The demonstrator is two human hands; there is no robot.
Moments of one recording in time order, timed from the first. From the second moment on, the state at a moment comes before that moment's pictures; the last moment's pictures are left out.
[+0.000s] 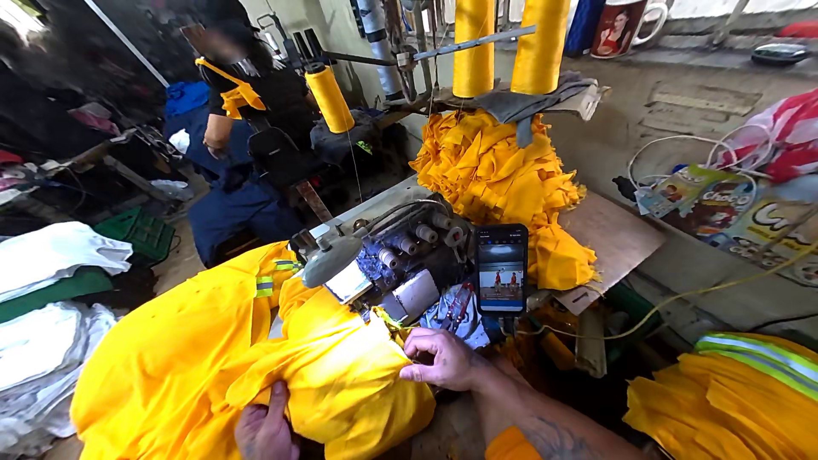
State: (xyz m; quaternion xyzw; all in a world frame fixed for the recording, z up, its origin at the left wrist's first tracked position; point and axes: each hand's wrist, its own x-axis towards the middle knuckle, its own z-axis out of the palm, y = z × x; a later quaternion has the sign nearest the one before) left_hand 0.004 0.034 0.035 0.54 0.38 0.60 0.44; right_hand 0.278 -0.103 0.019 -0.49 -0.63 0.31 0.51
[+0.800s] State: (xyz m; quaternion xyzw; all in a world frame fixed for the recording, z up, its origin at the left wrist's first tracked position) left_hand 0.003 0.034 0.034 0.54 0.38 0.60 0.45; right_hand 0.278 -0.105 0.023 -0.51 -0.61 0.36 0.49
